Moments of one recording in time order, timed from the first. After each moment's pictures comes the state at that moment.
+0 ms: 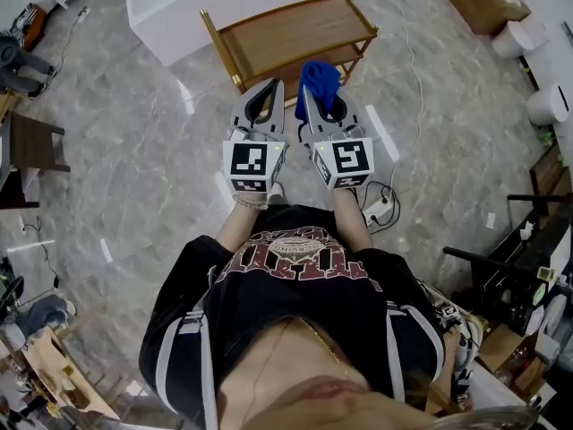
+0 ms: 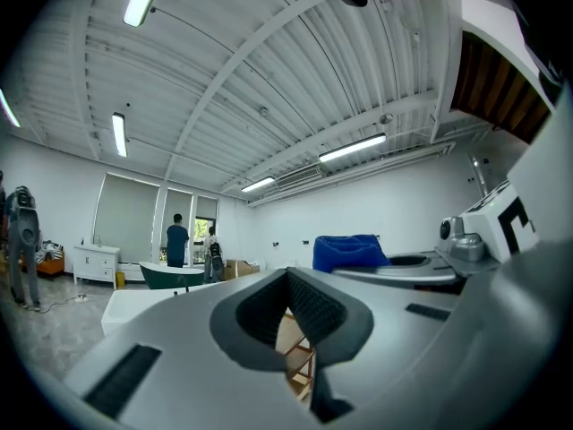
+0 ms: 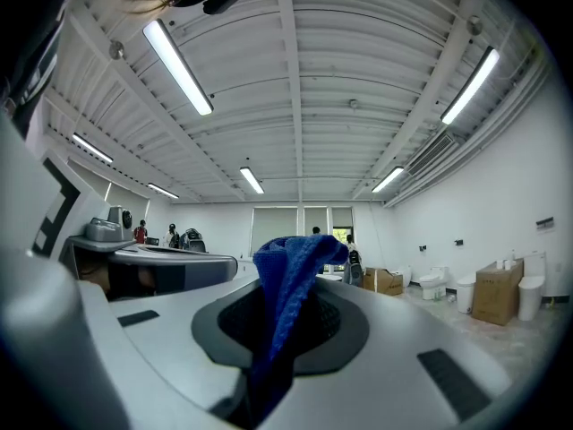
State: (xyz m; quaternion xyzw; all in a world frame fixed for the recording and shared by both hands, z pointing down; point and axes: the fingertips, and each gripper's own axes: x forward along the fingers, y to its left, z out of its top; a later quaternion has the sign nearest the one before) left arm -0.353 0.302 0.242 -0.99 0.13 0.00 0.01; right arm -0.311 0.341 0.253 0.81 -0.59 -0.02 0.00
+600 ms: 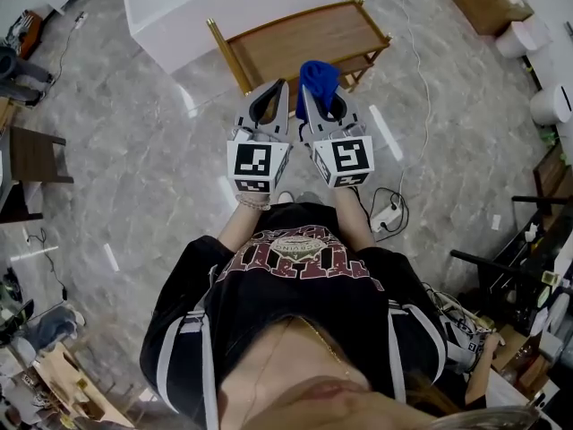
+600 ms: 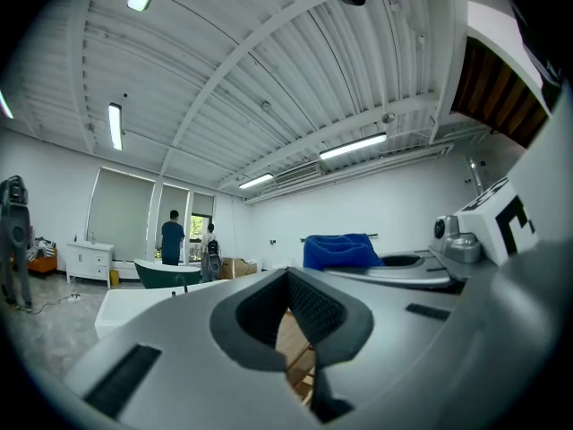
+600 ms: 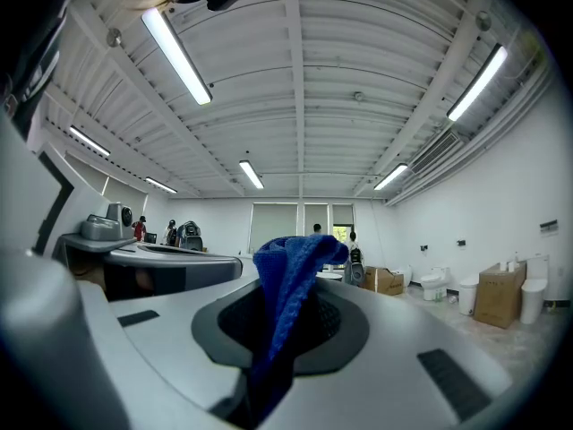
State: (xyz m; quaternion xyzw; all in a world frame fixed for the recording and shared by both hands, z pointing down) left arm -0.331 0.220 0.251 -0.99 0.11 -0.01 0.01; right arm -0.295 0.251 0.260 0.81 -0.59 -0.02 0.01
